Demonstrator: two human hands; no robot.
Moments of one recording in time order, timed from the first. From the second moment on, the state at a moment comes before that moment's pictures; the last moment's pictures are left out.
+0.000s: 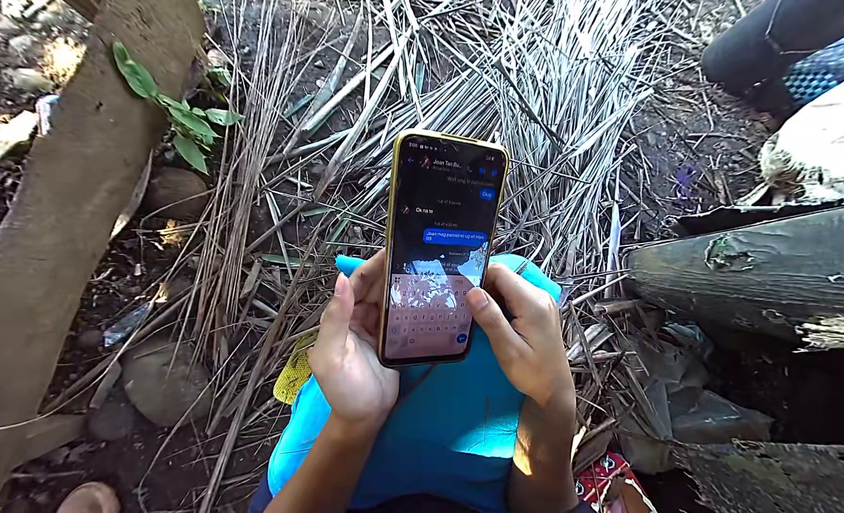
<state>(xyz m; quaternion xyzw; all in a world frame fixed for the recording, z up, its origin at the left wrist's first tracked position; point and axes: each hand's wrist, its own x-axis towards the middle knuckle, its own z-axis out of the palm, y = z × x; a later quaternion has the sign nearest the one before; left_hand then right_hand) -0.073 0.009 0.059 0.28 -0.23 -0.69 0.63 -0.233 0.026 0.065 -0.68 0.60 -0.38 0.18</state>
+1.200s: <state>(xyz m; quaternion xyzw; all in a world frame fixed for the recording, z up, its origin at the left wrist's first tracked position) -0.073 0.008 0.057 0.27 -0.23 -0.70 0.62 -0.234 0.025 0.063 -0.69 0.60 -0.38 0.17</state>
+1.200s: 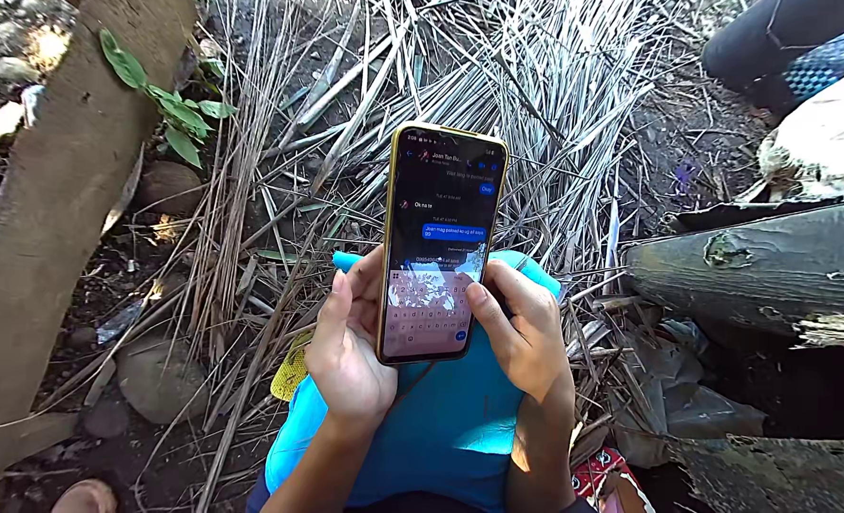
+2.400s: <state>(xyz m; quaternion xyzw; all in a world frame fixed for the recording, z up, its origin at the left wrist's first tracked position) -0.071 0.009 0.058 0.26 -0.23 -0.70 0.63 -0.235 0.029 0.064 -0.72 0.57 -0.35 0.19</state>
